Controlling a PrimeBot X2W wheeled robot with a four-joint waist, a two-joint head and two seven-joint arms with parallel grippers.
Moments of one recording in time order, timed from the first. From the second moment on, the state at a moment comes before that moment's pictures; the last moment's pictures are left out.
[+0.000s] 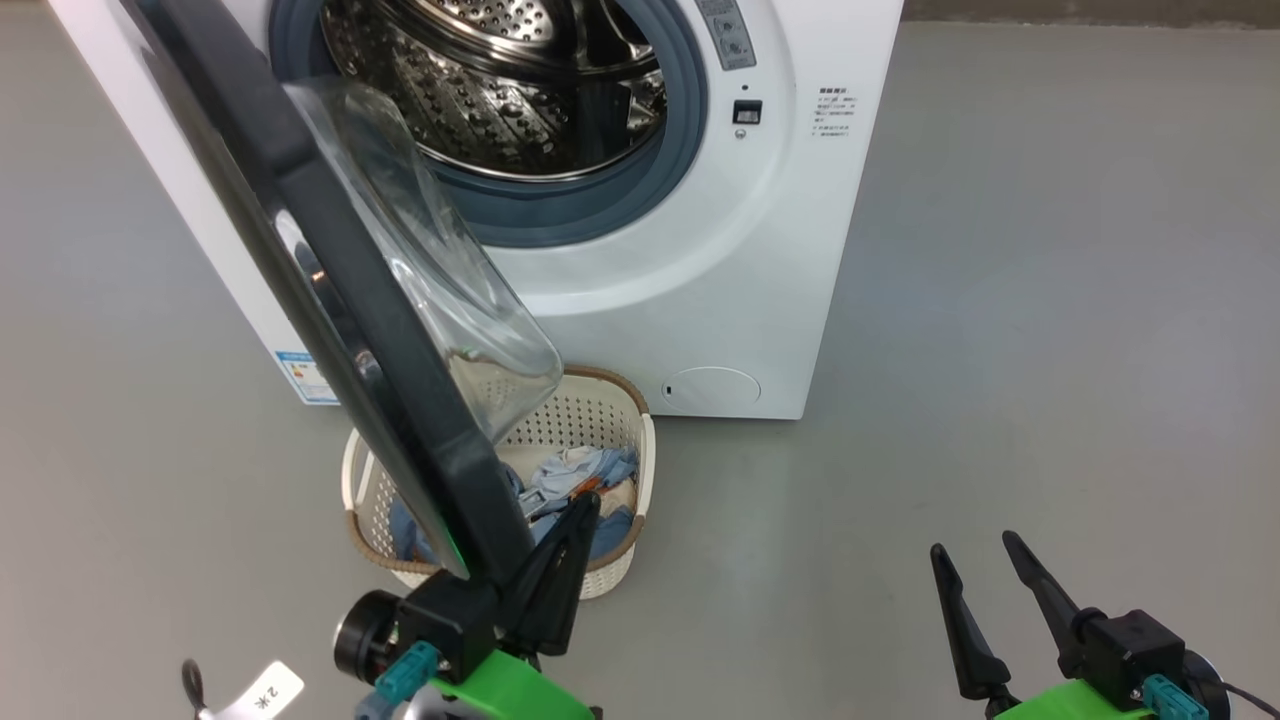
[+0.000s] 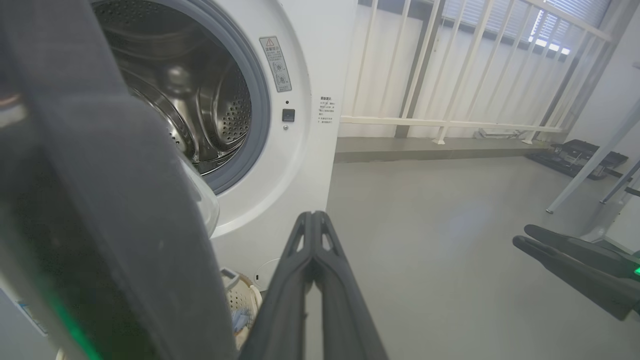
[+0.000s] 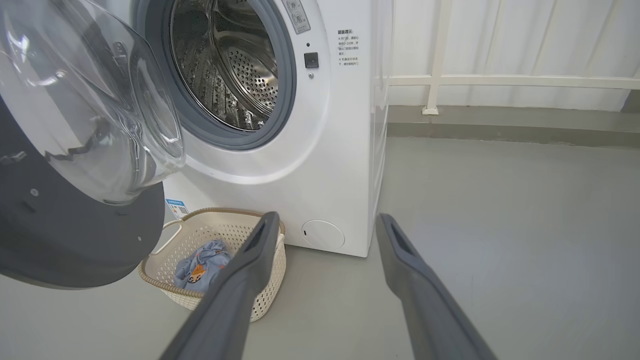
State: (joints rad) left arm -0.20 0.12 -0.59 0.09 -0.40 0.01 -0.23; right arm 0.03 -0.05 -0.01 0.16 0.12 0.13 -0.25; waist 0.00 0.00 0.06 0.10
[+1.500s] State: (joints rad) left arm -0.22 0.11 -0.57 0.10 -0.45 0.06 -0.22; right arm -0.01 -0.05 0.00 0.18 0.13 0.13 -0.25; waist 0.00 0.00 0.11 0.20
